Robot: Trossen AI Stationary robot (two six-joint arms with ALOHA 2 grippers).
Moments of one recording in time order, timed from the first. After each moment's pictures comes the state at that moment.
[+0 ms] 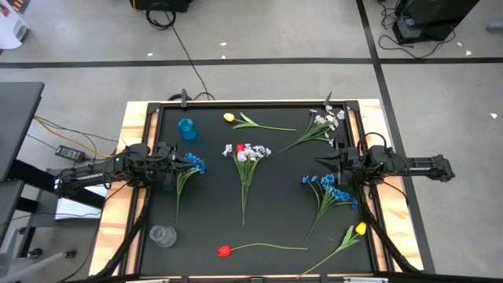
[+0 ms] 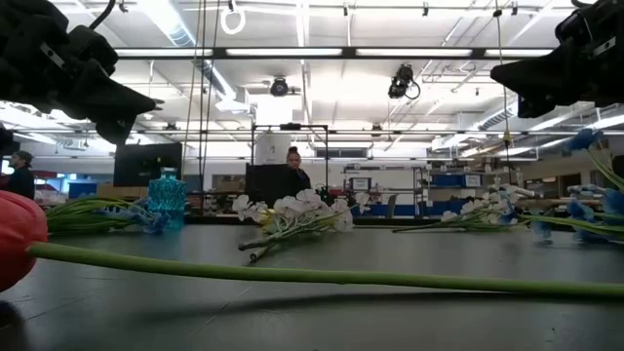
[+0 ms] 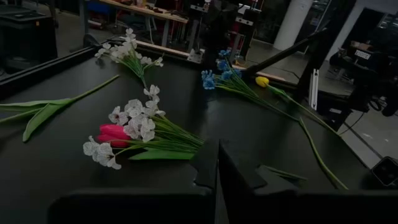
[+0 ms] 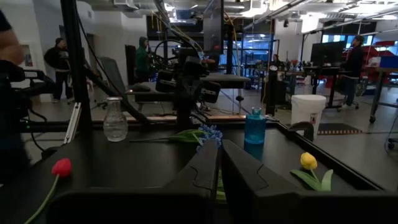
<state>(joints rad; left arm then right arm) 0.18 0.01 0.09 -0.21 0.15 -0.22 -0.02 0.00 0.01 0.10 0.06 0.00</state>
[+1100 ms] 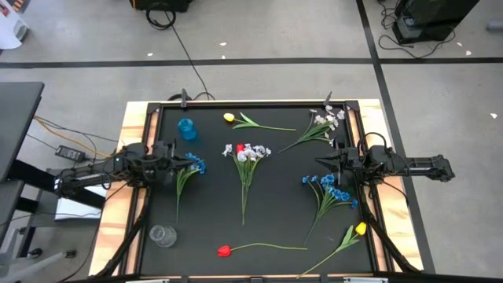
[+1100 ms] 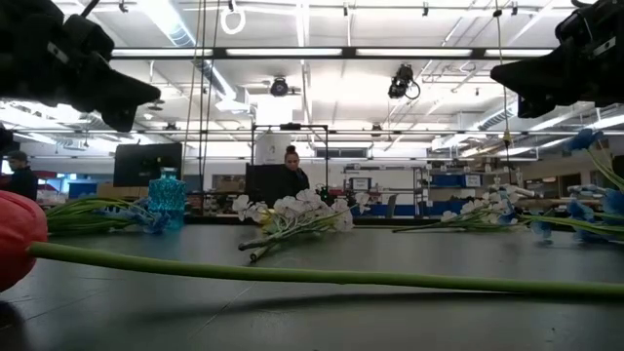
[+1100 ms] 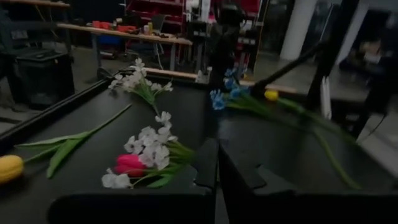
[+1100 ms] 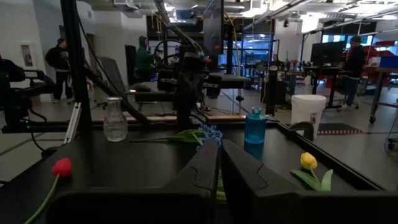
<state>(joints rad) 0.18 0.01 0.09 -0.12 0.11 -0.14 -0.02 0.00 0.01 0.10 0.06 0.00</state>
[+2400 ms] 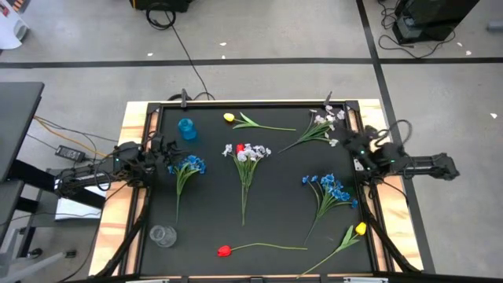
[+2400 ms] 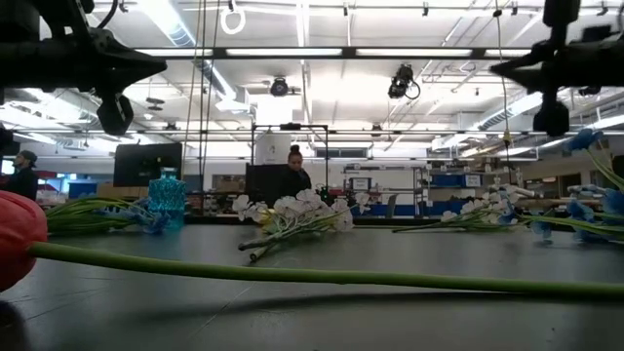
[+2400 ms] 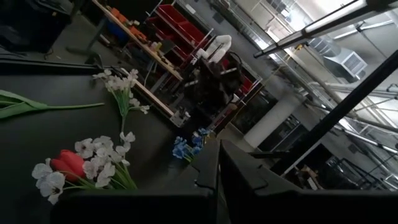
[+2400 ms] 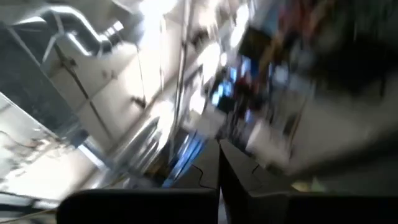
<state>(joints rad) 0.18 0.01 0.09 0.05 0.02 -0.75 -0.02 0.12 0.01 0.49 0.72 0.88</state>
